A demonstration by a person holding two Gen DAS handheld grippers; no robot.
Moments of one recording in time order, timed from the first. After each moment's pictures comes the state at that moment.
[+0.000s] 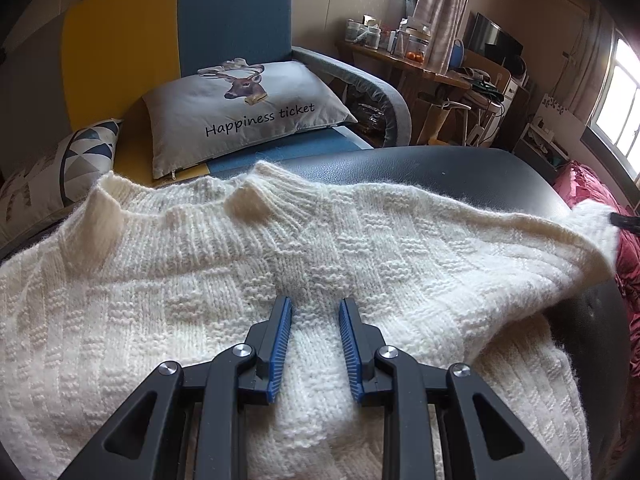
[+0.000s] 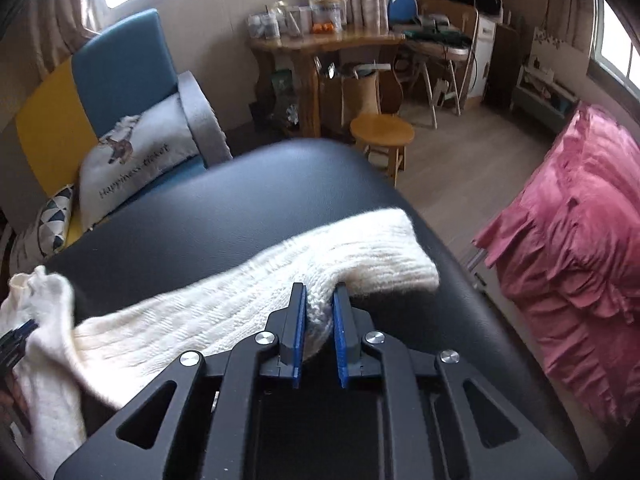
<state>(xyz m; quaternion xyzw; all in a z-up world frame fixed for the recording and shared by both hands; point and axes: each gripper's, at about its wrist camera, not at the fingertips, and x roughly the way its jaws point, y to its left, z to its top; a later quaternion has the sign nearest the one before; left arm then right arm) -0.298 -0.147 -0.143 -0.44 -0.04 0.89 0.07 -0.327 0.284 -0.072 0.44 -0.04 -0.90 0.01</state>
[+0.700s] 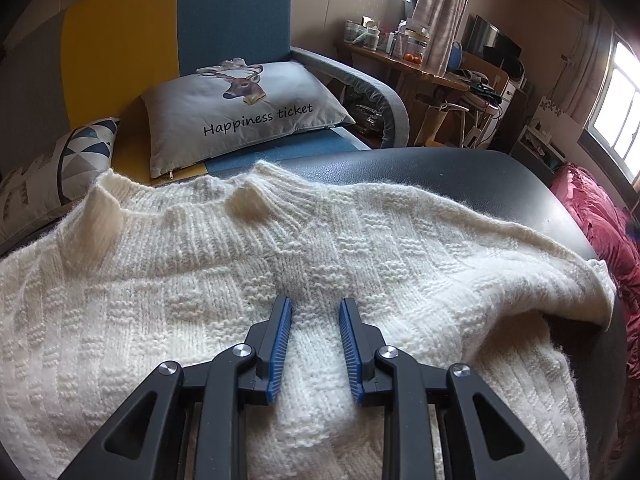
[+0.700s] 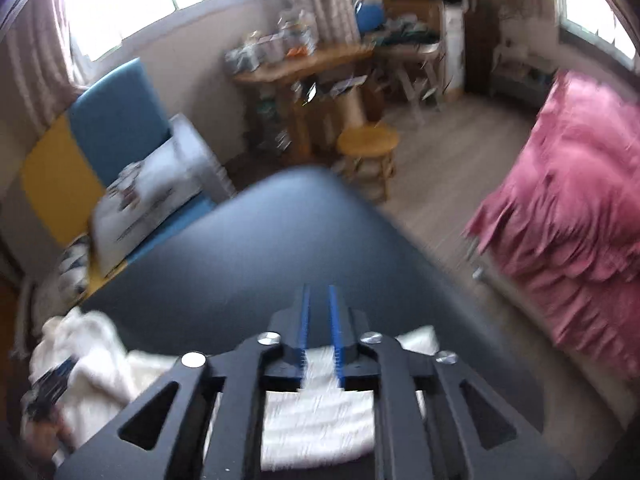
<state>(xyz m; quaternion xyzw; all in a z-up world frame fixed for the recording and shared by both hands) -0.299 -0.150 -0.142 -0.44 -0.05 0.89 0.07 -0.294 0.319 -0.054 0.43 -0.16 -0.89 0.01</state>
